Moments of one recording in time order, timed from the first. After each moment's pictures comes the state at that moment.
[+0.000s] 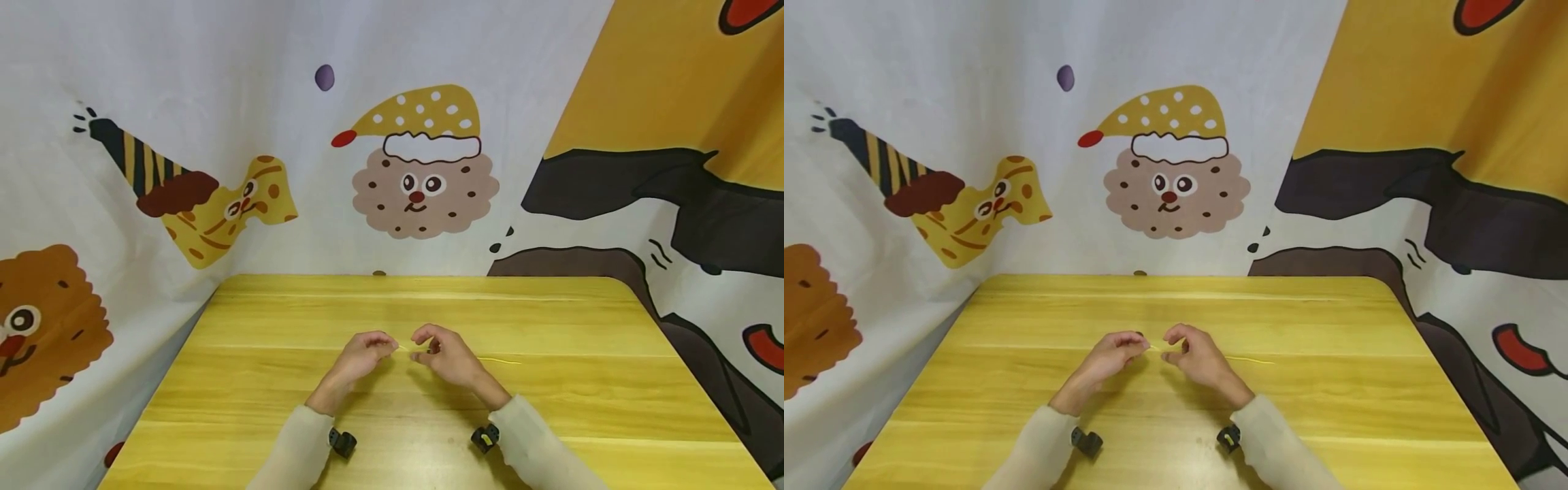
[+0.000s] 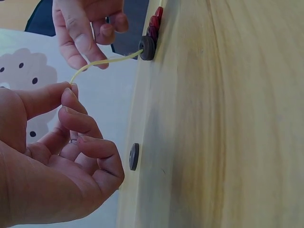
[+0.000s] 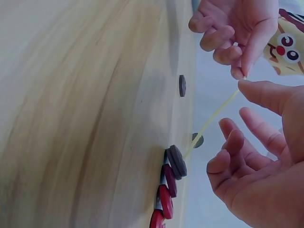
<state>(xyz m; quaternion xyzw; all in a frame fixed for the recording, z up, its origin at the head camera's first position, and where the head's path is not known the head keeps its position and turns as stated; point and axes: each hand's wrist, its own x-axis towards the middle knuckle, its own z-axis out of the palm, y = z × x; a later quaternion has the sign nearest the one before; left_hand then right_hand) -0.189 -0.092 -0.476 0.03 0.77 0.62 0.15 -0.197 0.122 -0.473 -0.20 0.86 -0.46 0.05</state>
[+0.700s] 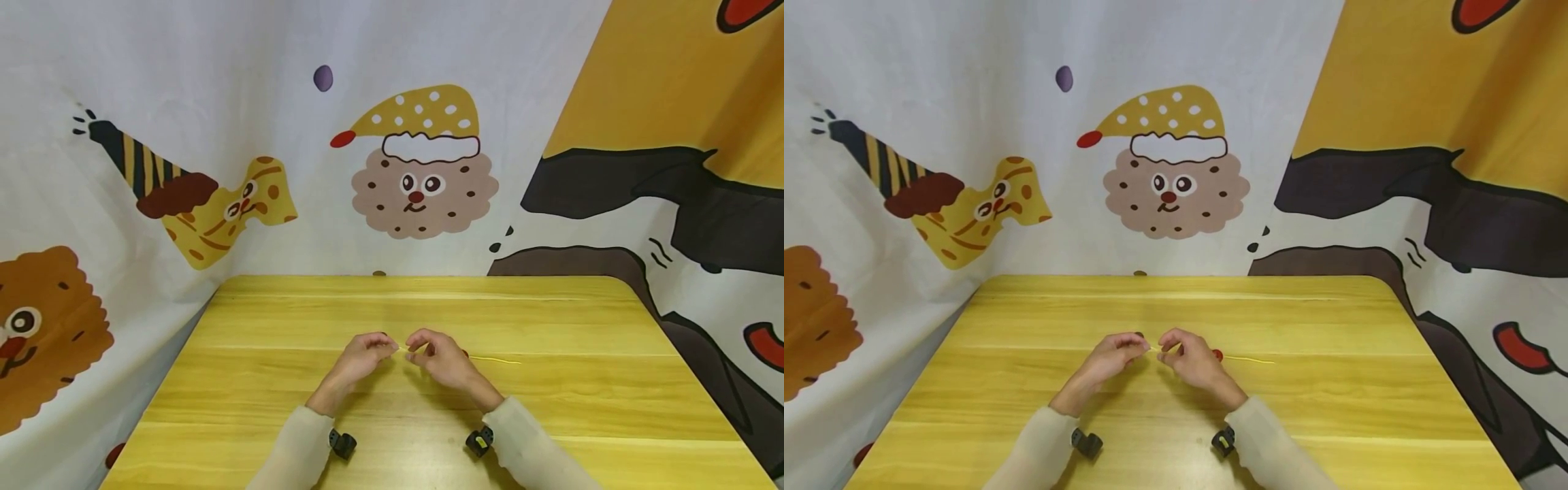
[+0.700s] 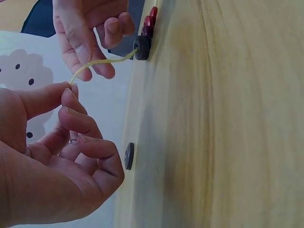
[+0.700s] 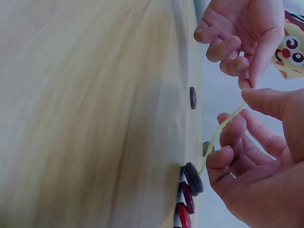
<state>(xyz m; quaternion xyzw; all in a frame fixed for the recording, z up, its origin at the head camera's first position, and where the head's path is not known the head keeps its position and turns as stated) -0.184 -0.091 -0.469 0.04 0.77 0.62 0.15 -0.197 0.114 -0.482 -0.20 0.85 -0.48 0.08</state>
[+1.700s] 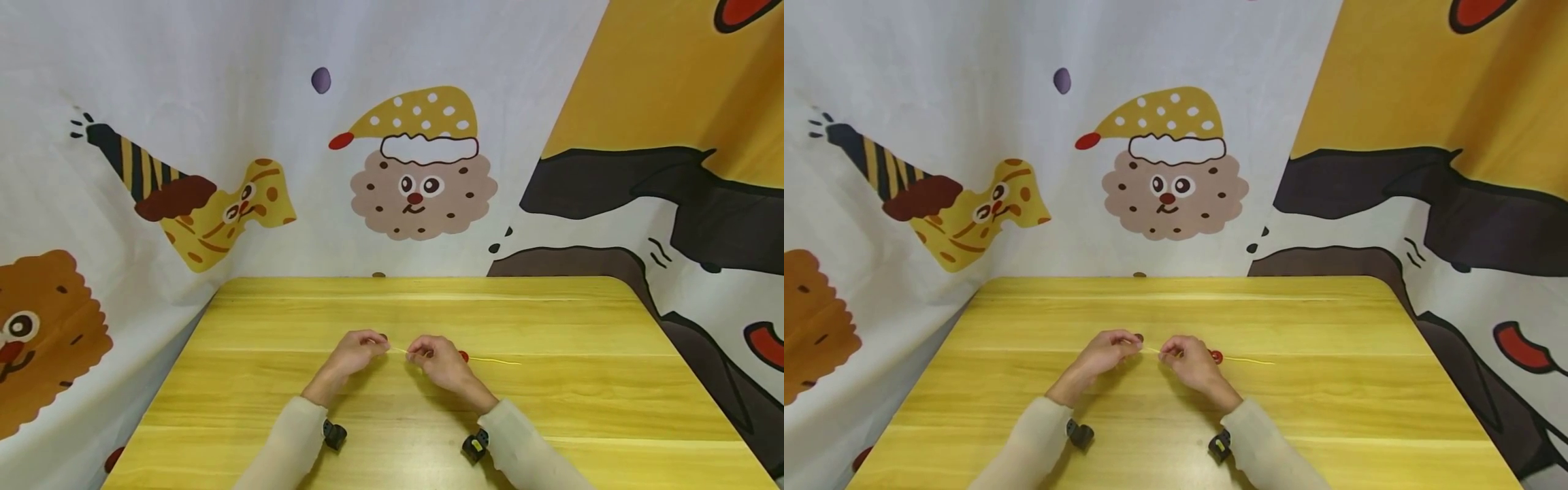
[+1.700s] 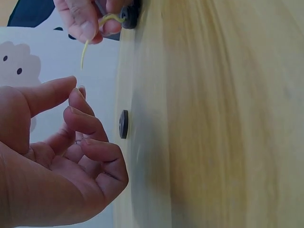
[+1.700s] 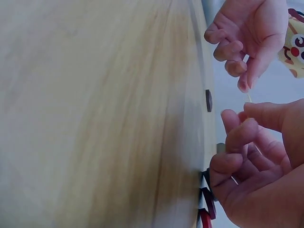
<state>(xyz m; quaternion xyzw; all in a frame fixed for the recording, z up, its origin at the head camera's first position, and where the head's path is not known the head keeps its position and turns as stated) -0.202 -0.103 -0.480 0.01 0.80 0.58 0.14 -0.197 0.109 -0.492 -0.16 0.85 -0.49 0.07</state>
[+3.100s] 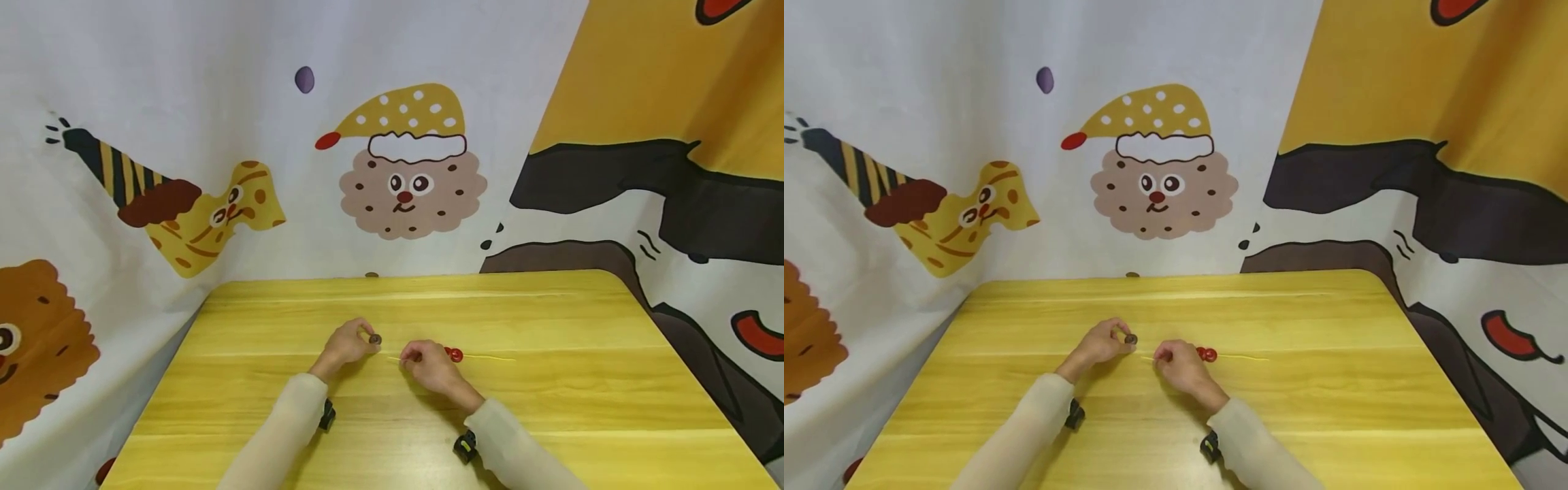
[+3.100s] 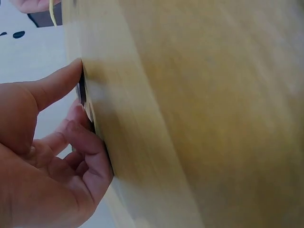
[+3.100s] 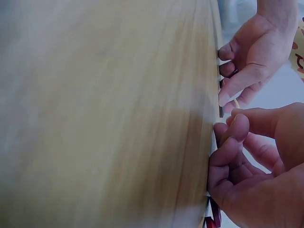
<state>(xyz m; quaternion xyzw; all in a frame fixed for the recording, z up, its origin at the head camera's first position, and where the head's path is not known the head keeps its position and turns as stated) -0.235 -0.106 -0.493 0.00 0.90 0.41 0.14 -0.197 0.105 -0.505 -0.18 0.87 -0.45 0.05</state>
